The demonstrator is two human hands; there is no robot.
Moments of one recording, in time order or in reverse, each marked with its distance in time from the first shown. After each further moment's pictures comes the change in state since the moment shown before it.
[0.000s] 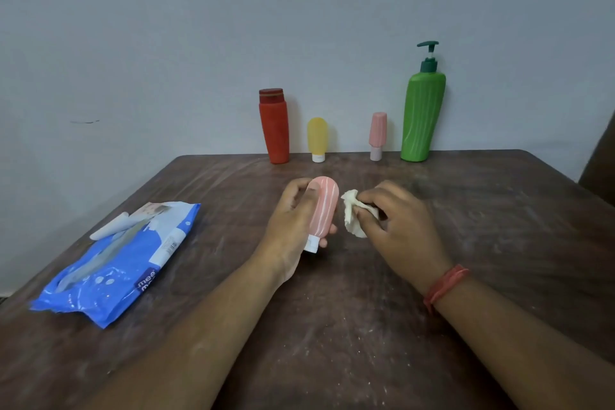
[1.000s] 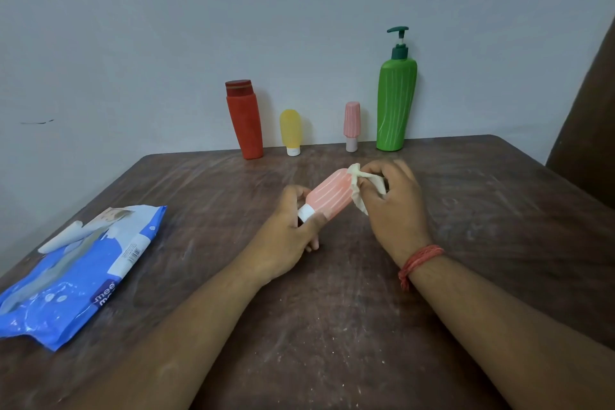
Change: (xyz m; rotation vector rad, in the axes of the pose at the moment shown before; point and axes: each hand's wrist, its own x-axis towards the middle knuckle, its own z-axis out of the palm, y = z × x) left_hand 0.009 -0.019 0.006 0.597 -0.223 0.159; right_hand 0.010 0.029 0.002 0.219 0.230 0.353
